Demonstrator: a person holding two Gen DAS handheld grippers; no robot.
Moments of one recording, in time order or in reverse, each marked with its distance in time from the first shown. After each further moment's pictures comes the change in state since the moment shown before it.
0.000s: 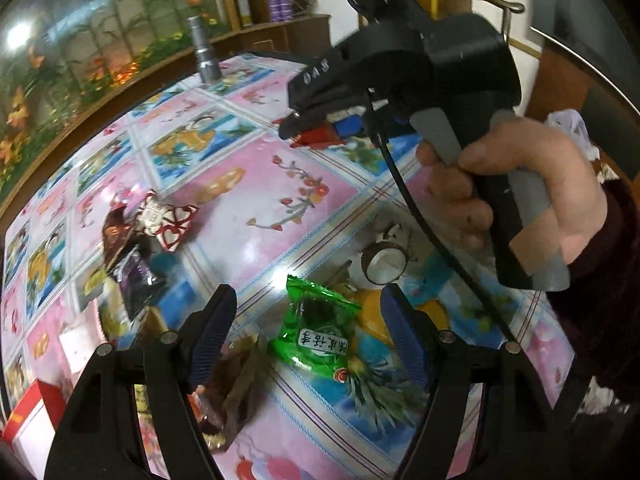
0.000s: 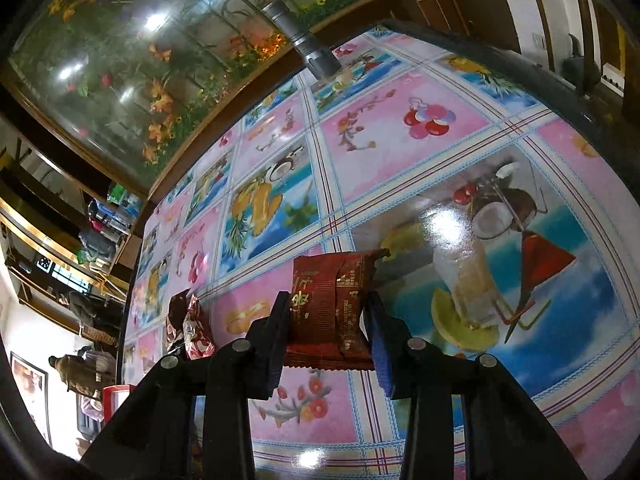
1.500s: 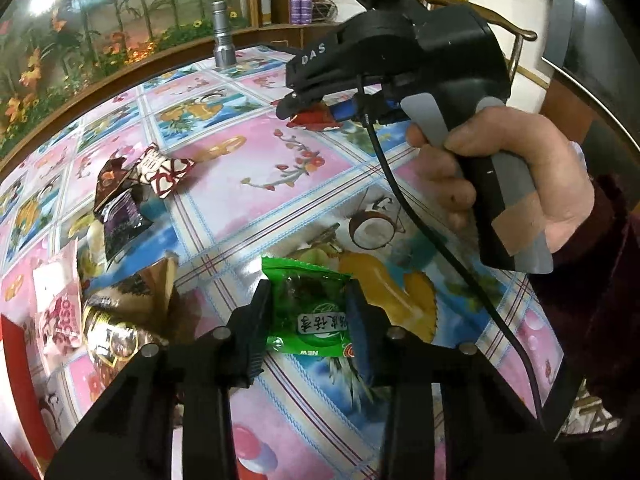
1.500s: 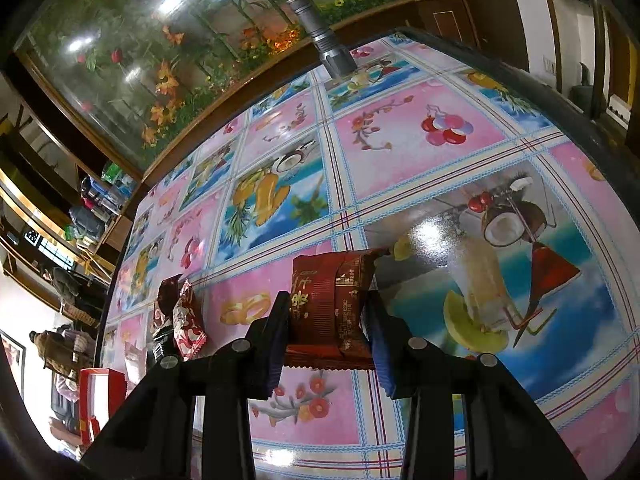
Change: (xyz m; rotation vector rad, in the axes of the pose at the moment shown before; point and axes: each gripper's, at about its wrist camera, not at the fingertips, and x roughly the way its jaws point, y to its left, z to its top) left arm -0.011 -0.005 -0.033 -0.146 -0.044 -0.031; right arm 0.008 0.017 -0.005 -0.096 -0.009 -0.044
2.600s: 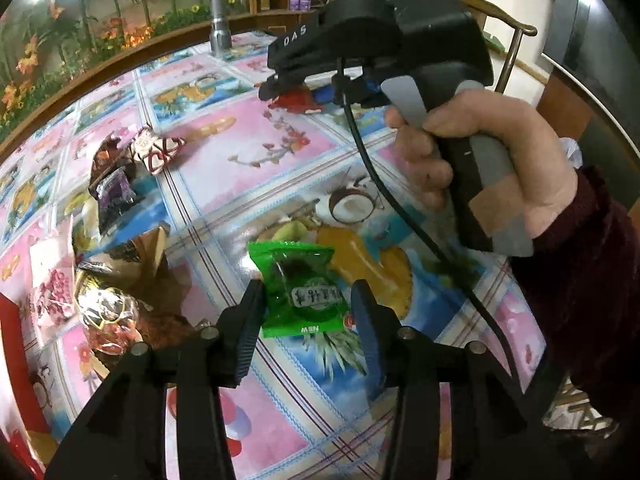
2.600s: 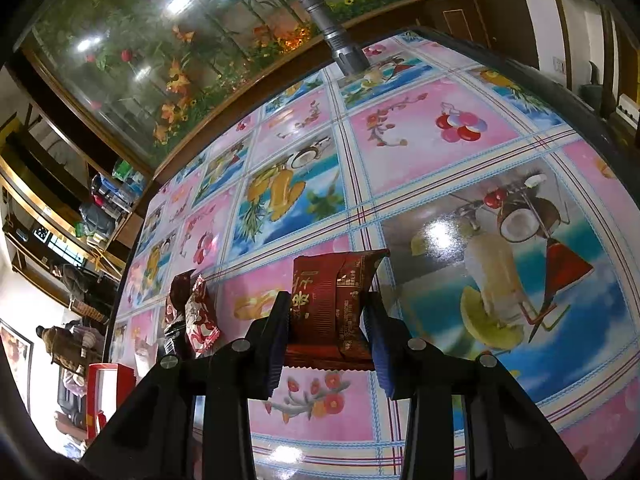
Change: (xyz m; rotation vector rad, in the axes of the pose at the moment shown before) left arm -0.006 -0.009 -0.005 0.000 0.057 -0.015; right arm 0.001 0.003 -0.002 -0.009 0.003 0.042
